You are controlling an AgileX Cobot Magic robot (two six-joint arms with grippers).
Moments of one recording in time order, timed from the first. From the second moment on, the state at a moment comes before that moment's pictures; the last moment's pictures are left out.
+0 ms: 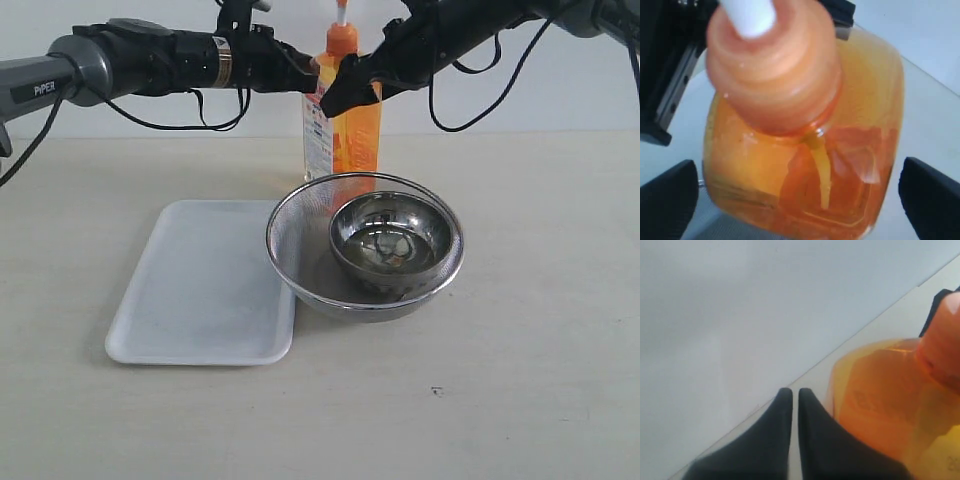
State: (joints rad) left arm -0.26 2.49 -2.16 1.75 -0.57 -1.64; right arm 0.22 2.40 -2.31 0.75 1.09 -0.82
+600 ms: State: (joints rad) left arm -0.22 2.49 -2.16 1.75 -0.74 -1.67; right arm 0.22 2.40 -2.31 0.78 1.07 -0.83
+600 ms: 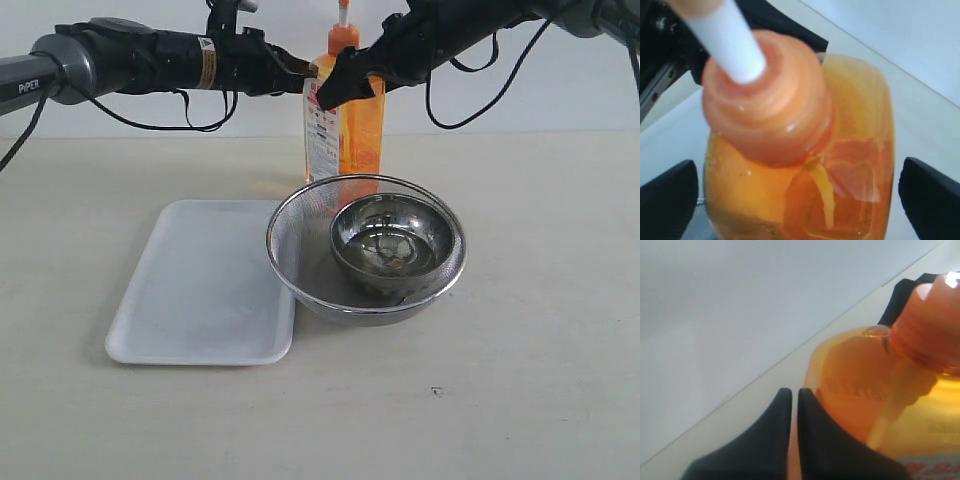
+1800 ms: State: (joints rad) left arm -0.12 2.49 -2.16 1.75 -1.05 -1.72; right arm 0.22 2.44 -2.33 0.76 1.13 -0.93
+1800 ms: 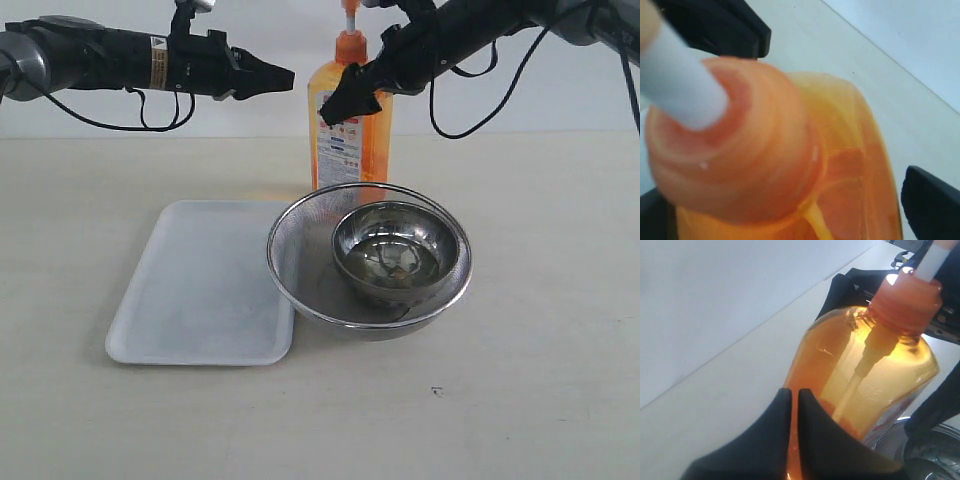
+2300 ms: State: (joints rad) left arm -0.12 2.49 -2.16 1.75 -1.06 -1.72; right arm 0.22 2.48 -2.31 0.70 1.17 -0.94
